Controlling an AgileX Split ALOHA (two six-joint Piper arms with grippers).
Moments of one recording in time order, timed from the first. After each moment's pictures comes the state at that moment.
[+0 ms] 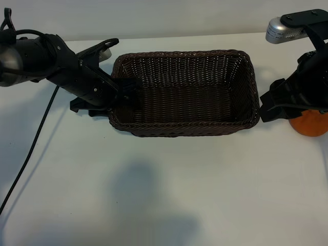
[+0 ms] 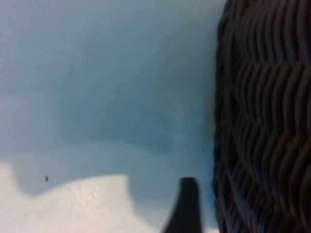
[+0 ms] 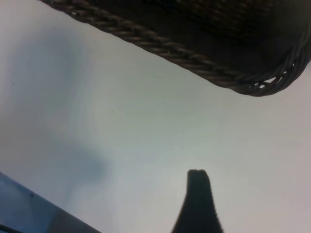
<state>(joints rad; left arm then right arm) -0.26 1.99 -1.19 -0.61 0.53 0.11 0.18 1.37 -1.10 0.33 1.04 -0.17</state>
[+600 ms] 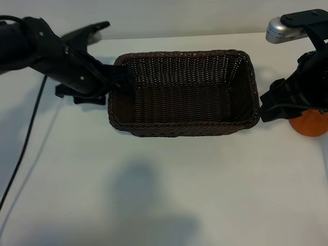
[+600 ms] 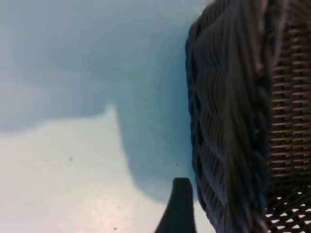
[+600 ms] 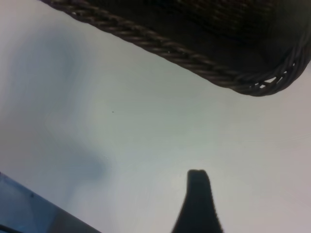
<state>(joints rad) -0.26 1.83 -1.19 -0.47 0.57 0.03 0.18 1.37 -1.10 0.33 1.04 -0.17</state>
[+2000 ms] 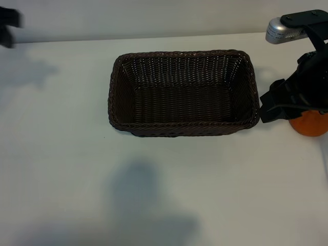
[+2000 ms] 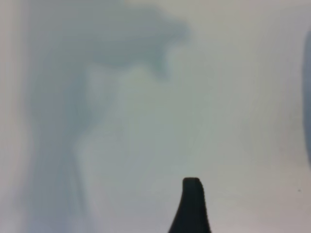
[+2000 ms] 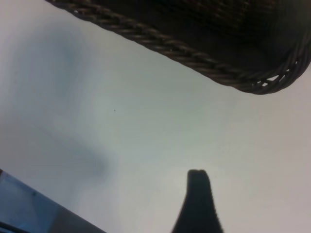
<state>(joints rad) 0.00 1.49 -1.44 0.02 1.01 -0.07 0.18 1.37 -1.10 0.33 1.04 -0.17</state>
